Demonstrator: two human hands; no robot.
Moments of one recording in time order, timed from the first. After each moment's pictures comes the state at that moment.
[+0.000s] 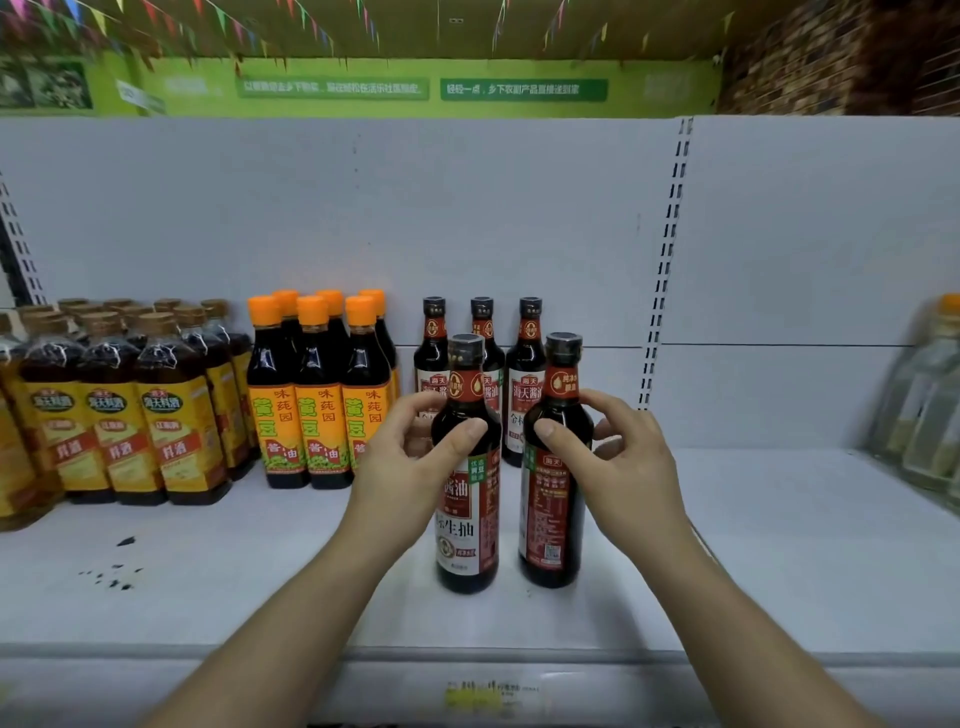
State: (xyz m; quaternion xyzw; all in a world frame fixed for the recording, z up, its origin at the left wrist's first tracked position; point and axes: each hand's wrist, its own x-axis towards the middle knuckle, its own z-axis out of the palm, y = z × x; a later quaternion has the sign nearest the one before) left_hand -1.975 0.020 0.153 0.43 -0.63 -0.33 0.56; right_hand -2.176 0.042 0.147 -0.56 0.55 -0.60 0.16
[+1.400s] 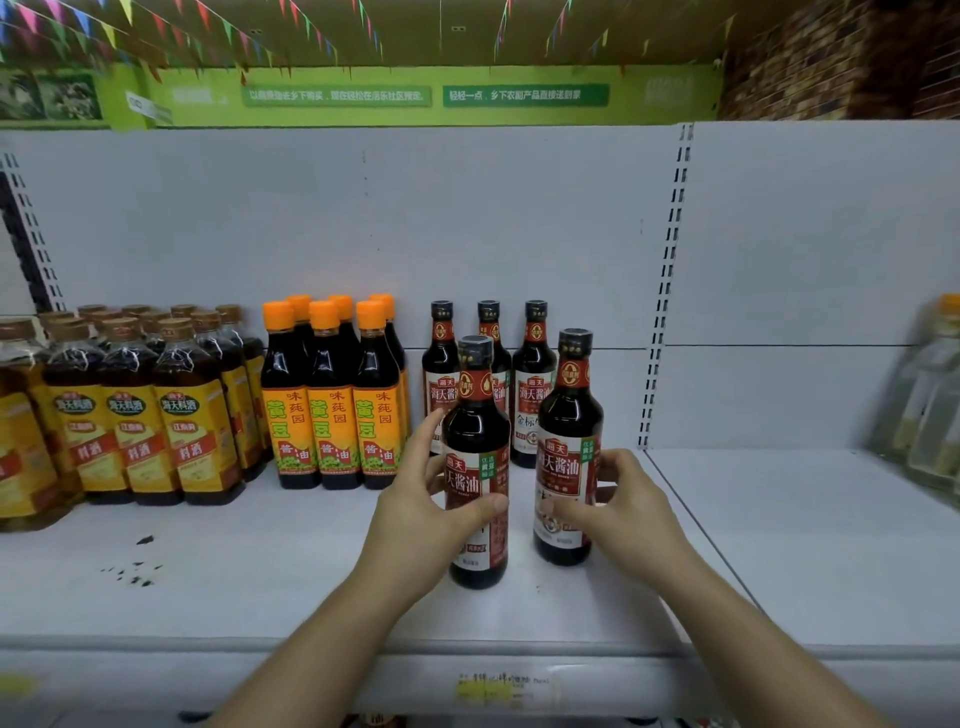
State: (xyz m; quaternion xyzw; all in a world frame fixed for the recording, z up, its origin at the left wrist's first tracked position) left_hand -1.969 0.029 0.116 0.47 -0.65 -0.35 0.49; right_hand -2.198 0.028 0.101 -0.58 0.60 -0.49 0.26
